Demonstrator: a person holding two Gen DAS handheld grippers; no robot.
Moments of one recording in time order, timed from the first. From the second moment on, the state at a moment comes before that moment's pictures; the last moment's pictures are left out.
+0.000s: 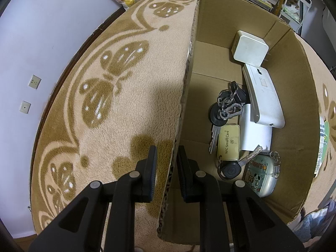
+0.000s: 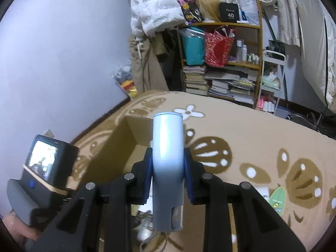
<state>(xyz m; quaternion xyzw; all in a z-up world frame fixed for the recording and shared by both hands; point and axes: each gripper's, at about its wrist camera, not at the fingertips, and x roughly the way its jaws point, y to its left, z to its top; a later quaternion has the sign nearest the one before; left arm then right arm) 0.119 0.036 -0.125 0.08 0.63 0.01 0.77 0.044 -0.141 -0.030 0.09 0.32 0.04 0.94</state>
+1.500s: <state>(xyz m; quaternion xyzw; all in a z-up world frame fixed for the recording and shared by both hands) 0.118 0.038 -0.126 0.08 0.63 0.01 0.78 0.081 -0.126 -0.088 0.10 0.37 0.05 0.92</state>
